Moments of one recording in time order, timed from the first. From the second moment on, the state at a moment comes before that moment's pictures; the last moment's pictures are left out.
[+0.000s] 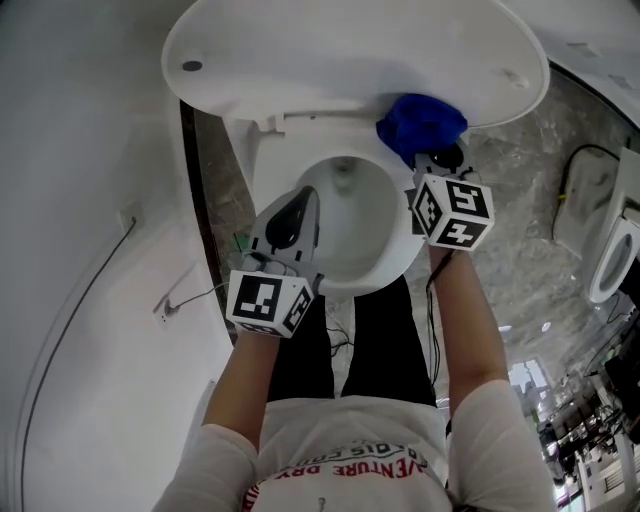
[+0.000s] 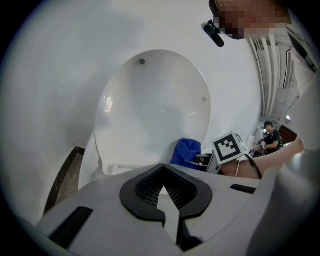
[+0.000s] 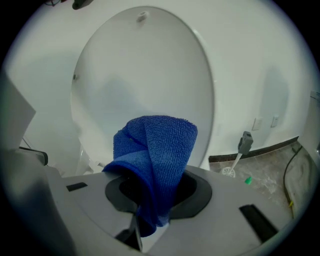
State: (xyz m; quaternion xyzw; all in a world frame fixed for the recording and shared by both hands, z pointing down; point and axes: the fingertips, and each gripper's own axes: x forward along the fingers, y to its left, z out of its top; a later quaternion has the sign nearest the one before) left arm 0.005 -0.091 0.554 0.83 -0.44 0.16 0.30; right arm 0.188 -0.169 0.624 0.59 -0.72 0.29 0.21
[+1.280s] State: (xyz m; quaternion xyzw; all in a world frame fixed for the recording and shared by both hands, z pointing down) left arm 0.019 -0.126 0.345 0.87 -0.44 0.10 0.19; right arm 0.151 -0.149 0.357 0.56 -0.79 0.21 0.16
